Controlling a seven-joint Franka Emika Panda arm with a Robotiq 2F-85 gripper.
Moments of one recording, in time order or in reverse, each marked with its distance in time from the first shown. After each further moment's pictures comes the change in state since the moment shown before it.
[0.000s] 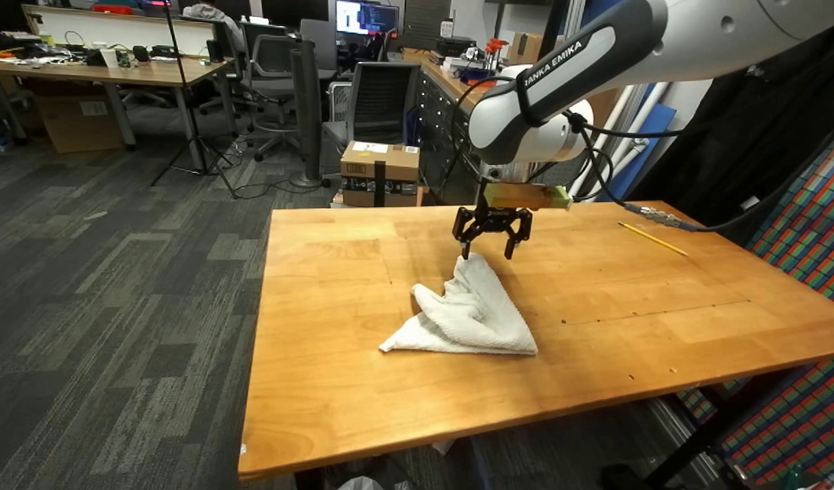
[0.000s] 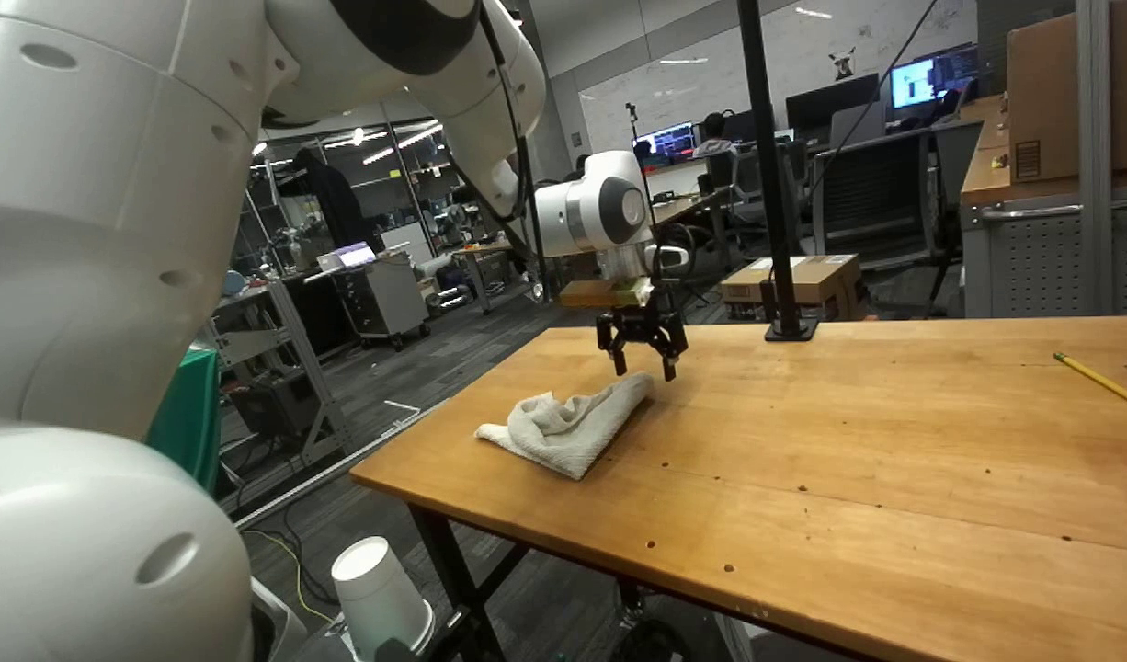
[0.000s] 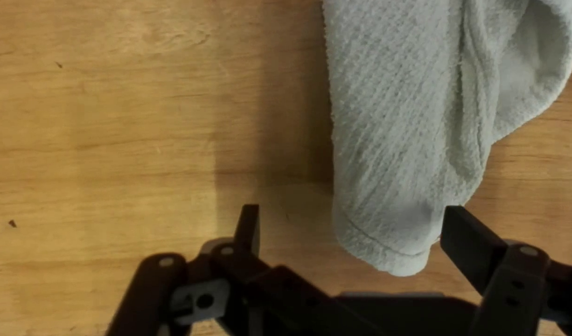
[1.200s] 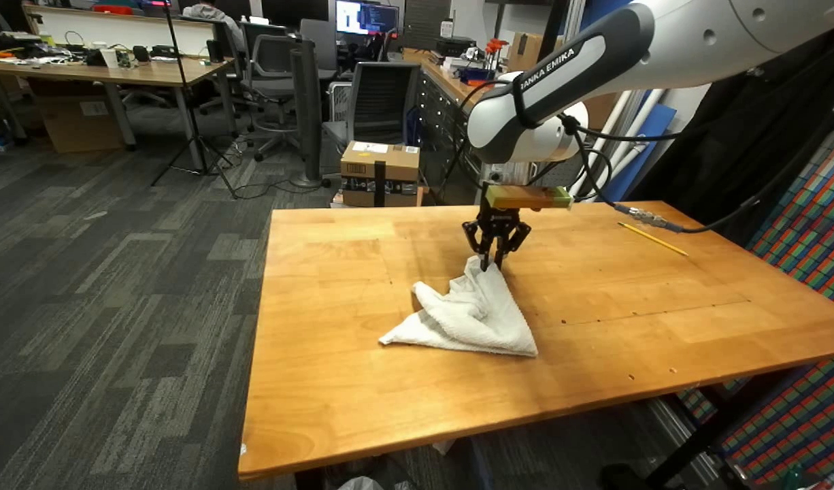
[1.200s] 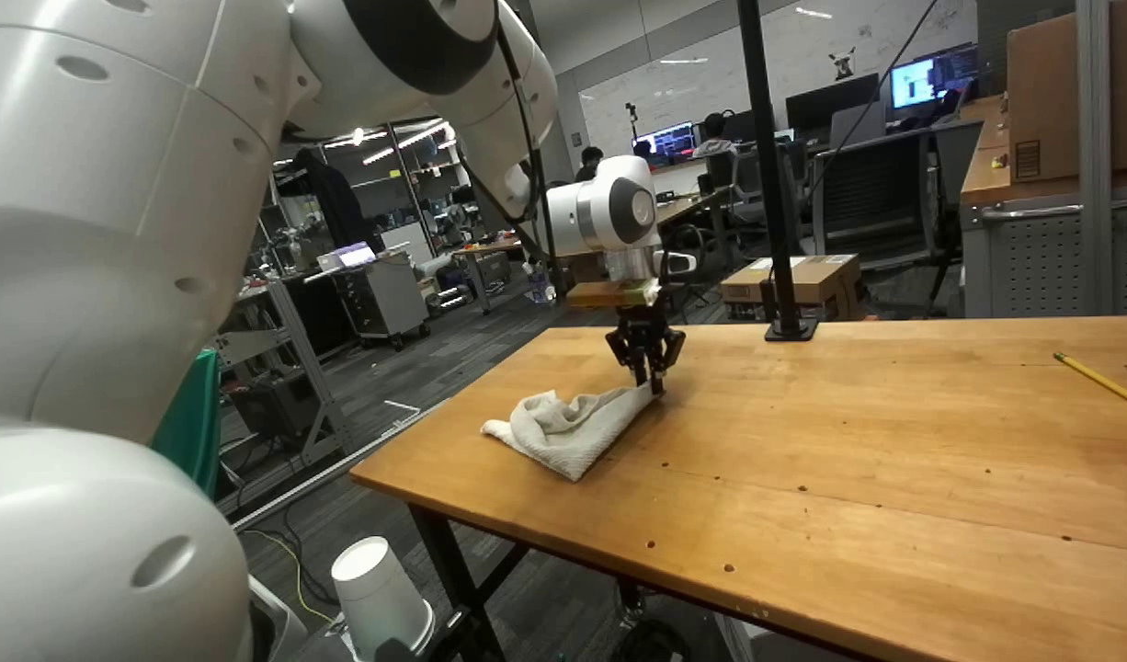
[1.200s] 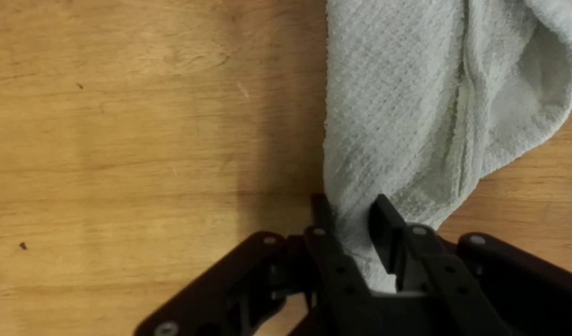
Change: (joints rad) arm -0.008 0.046 -0.003 0.069 0.000 -0.108 -0.009
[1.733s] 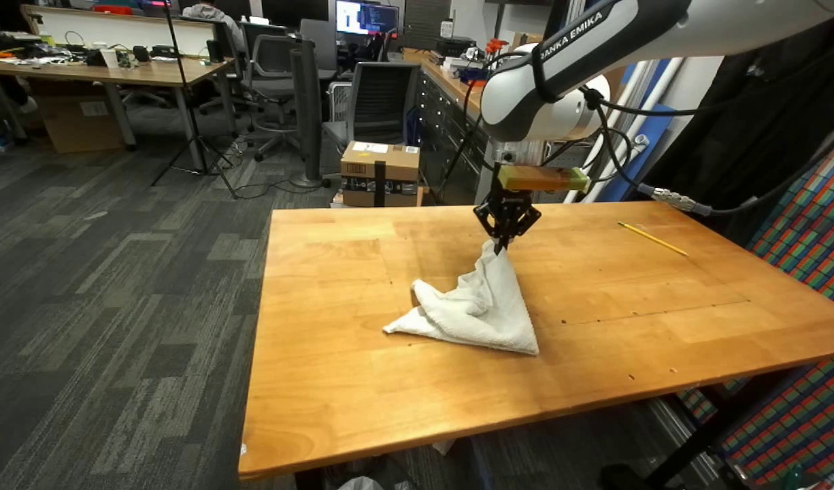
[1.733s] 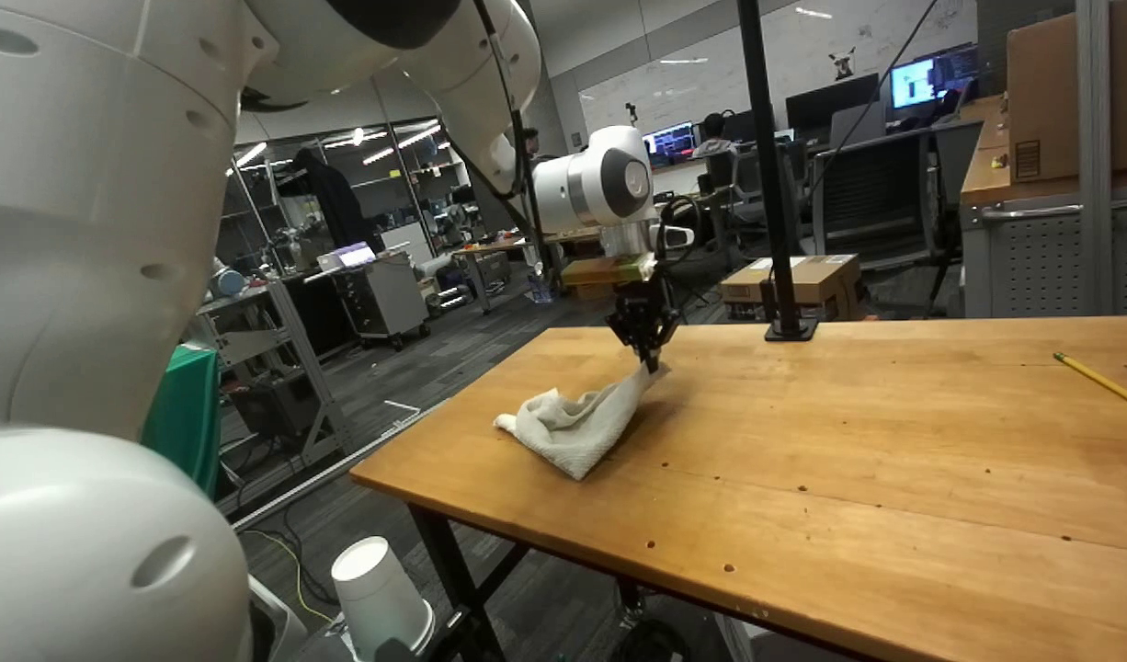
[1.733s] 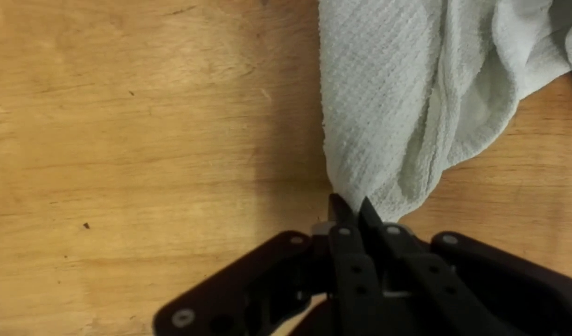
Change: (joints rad) arm 0.000 -0.106 -0.013 -0.070 -0.003 0.004 0.002
